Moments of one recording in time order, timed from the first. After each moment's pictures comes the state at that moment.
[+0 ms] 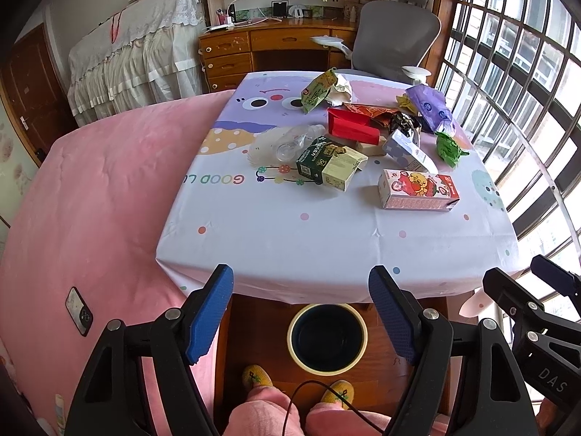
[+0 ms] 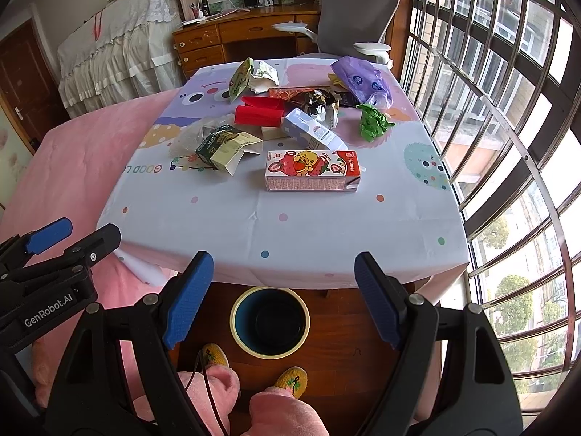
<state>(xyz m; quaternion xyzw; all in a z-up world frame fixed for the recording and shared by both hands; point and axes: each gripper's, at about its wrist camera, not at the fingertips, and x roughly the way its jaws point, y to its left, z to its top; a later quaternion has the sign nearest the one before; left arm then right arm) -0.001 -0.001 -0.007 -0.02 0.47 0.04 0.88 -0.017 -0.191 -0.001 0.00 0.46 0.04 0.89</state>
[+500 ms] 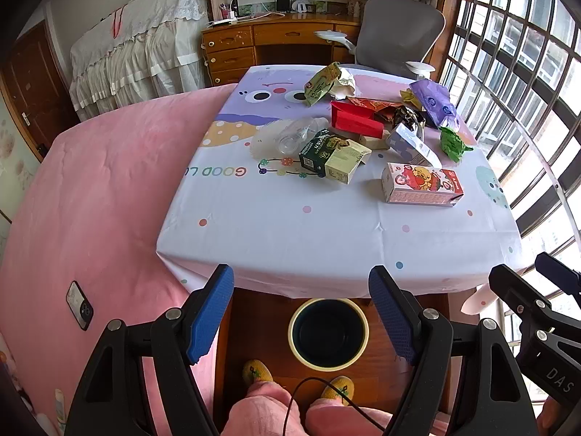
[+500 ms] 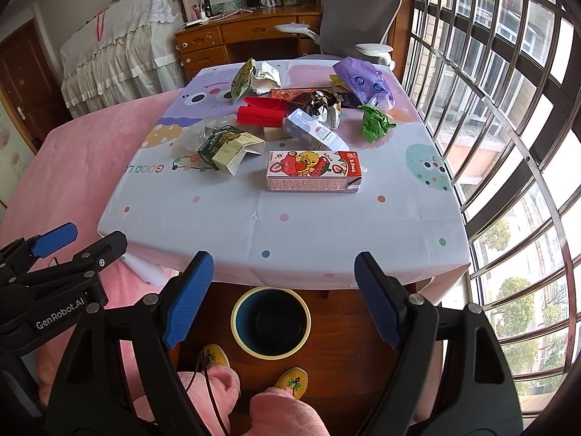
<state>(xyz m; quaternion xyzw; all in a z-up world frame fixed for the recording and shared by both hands) 0.001 -0.001 -0.018 -0.02 0.48 0.05 0.87 -0.018 -0.191 -0.001 0.00 0.46 0.04 0.89</state>
